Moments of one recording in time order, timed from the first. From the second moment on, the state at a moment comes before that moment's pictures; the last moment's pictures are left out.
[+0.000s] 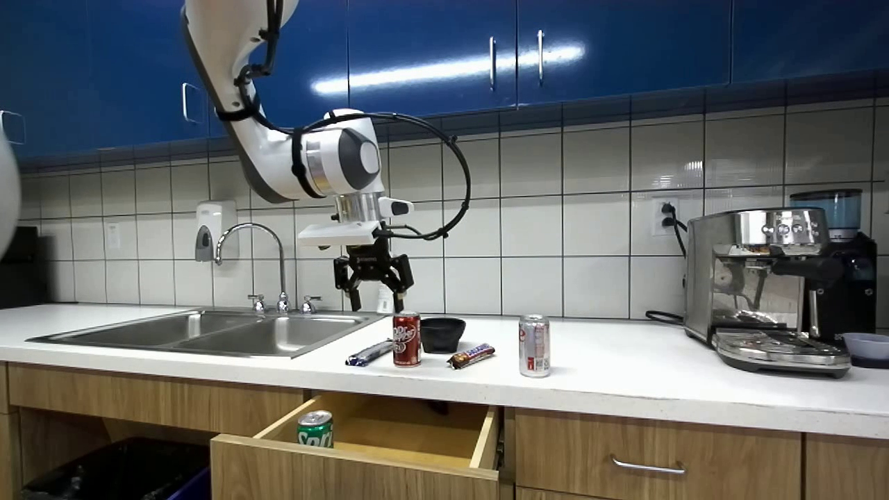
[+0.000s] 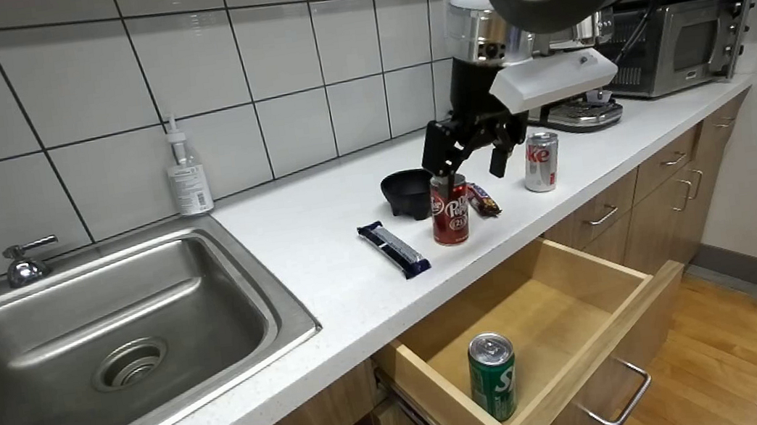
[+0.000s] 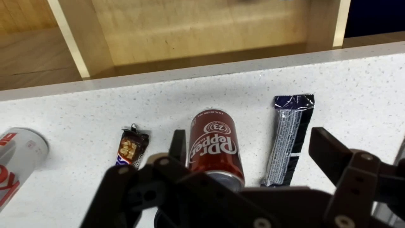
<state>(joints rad) 0.05 0.12 -0.04 -2.19 -0.10 2.52 0.19</state>
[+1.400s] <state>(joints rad) 0.02 0.35 -0.07 -1.95 -0.05 2.49 0.19</state>
